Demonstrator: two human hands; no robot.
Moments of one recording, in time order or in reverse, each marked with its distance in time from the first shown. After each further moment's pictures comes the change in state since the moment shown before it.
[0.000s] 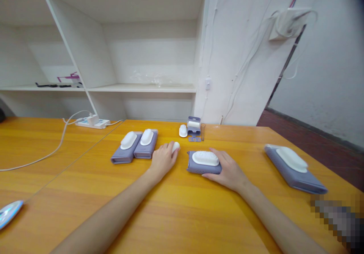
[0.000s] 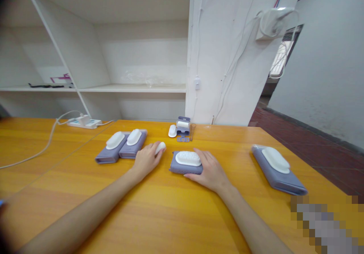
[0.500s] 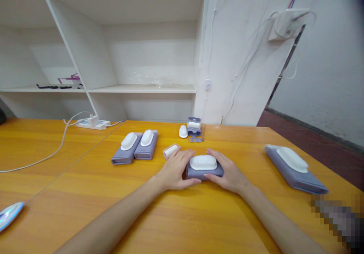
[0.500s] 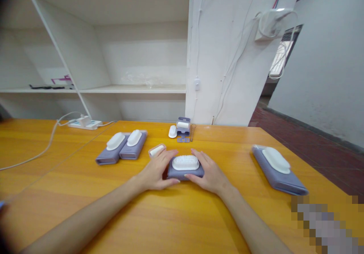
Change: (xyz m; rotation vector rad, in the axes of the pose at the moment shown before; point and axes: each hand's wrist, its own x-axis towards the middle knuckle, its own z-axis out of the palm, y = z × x) left_hand -0.016 0.023 -0.018 -0.408 -0.043 0.584; right_hand -0.003 0.000 0.001 0.072 -0.062 -0.076
